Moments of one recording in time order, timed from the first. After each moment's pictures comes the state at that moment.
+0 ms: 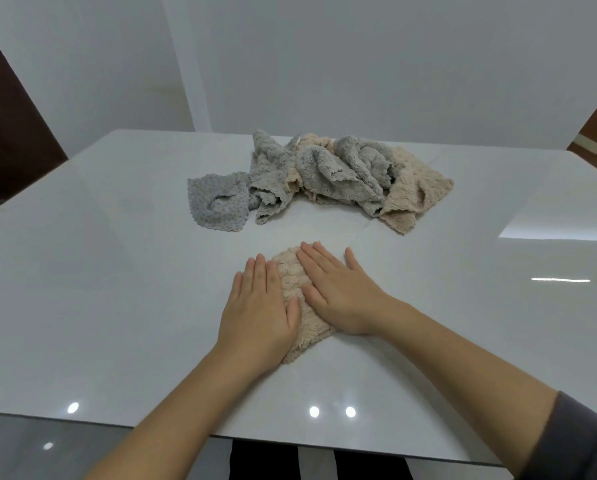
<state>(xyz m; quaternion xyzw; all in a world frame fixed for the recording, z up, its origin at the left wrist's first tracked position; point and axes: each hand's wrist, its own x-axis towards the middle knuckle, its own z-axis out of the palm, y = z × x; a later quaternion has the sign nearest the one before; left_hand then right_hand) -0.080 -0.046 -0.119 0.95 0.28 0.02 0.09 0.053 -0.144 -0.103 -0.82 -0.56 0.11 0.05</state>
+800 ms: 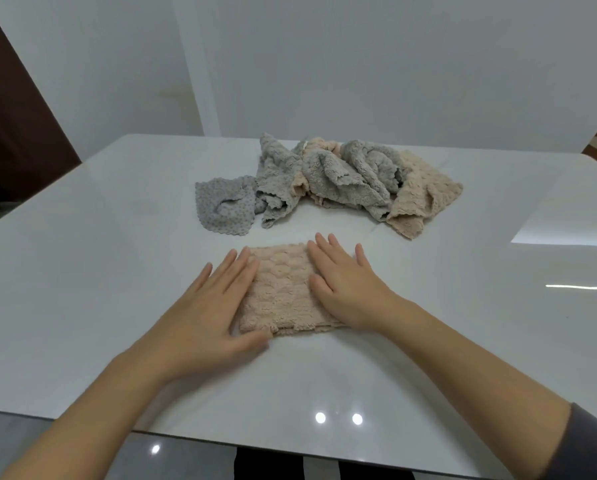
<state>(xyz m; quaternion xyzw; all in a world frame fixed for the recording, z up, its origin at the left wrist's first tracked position) -0.137 0.010 -0.093 0.99 0.14 0.02 0.08 0.054 -0.143 -0.089 -0.83 -0.53 0.11 0.12</state>
